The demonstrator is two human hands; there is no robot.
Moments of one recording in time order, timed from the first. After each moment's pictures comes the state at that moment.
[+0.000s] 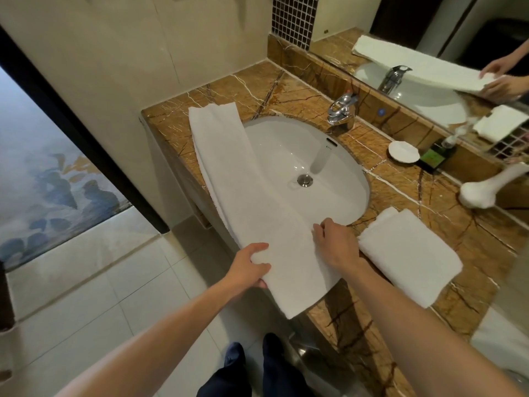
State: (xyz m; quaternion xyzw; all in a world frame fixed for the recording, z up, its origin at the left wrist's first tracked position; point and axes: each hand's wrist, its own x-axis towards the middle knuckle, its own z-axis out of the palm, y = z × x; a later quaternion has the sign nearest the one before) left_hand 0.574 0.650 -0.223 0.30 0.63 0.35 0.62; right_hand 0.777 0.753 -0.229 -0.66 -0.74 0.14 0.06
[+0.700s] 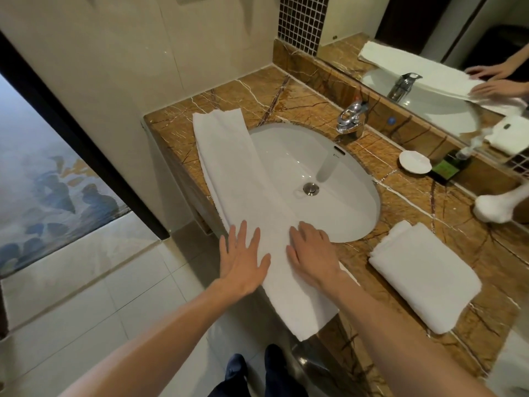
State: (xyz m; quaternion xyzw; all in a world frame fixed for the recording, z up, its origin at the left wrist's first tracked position) left_hand 0.544 0.689 -0.241 0.65 0.75 0.02 0.16; right_hand 0.718 0.747 -0.229 -0.50 -0.86 0.05 -0.02
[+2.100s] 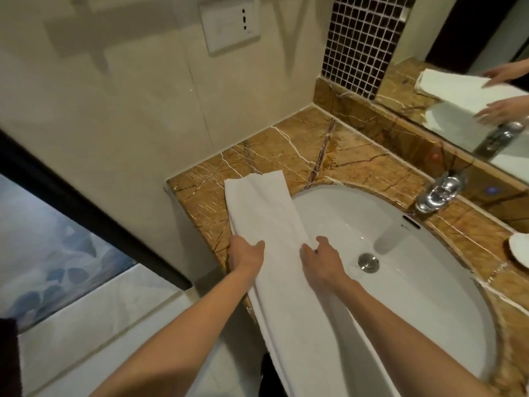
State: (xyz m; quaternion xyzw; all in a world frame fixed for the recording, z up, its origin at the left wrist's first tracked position) left_hand 0.390 0.947 -0.222 0.19 0.81 0.38 0.40; right_hand 0.555 0.988 -0.262 -0.67 -0.58 0.44 0.10
